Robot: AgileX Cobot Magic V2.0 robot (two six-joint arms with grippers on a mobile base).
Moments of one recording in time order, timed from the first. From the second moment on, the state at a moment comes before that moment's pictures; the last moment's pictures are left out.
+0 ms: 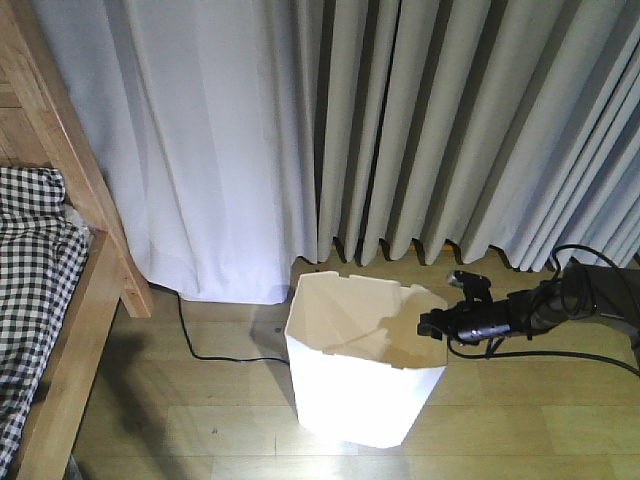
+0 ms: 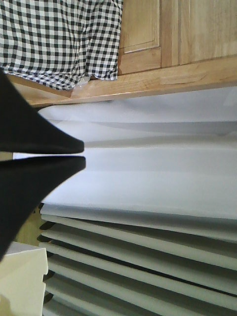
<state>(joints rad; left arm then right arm) 0.01 -0.02 0.03 -0.01 0.27 -0.05 -0.13 3.14 -1.83 1.43 0.49 -1.46</state>
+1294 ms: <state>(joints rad) 0.01 -0.02 0.03 -0.01 0.27 -0.05 -0.25 2.62 -1.21 1.43 0.18 -1.68</state>
